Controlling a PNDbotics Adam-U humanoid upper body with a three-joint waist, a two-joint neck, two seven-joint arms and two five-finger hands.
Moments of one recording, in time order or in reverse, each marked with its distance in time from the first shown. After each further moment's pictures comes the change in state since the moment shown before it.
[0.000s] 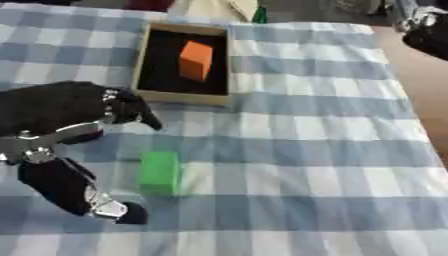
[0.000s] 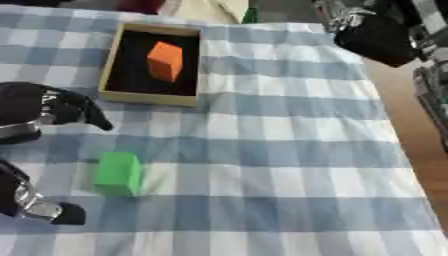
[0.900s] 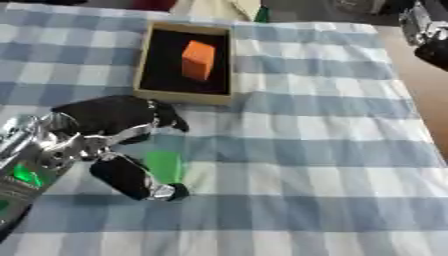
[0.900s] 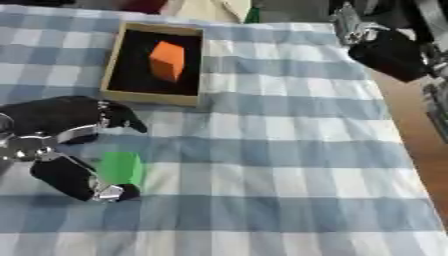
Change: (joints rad) left arm -0.015 -0.130 -0.048 0.161 -0.124 0.064 -0.021; right arm 0.050 0.021 -0.019 0.000 -0.013 -0.005 -0.034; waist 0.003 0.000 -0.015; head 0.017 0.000
